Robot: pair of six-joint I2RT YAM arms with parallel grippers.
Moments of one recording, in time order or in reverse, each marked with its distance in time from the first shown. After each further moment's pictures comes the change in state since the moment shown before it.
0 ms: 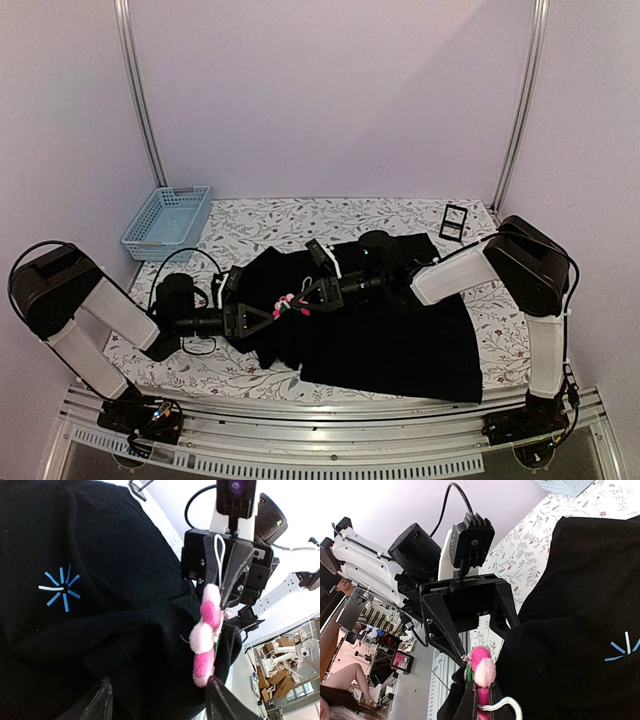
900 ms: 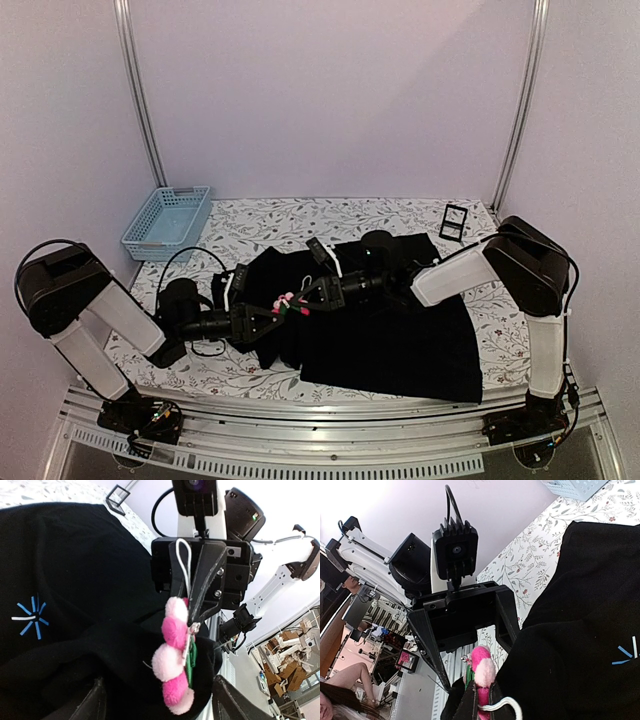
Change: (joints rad) left arm -0.114 0.036 -0.007 0.179 -0.103 0.017; right arm 0.001 0.000 -0.012 0.069 -0.027 0.028
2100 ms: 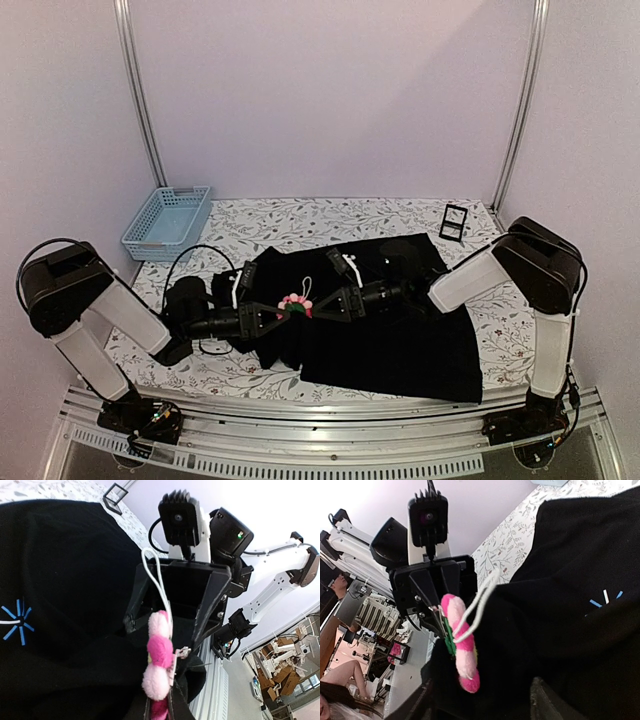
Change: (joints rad) left arm -0.057 0.011 0.049 -0.021 -0.052 -0.057; right arm -0.047 -0.051 -0.169 0.021 -0.005 -0.050
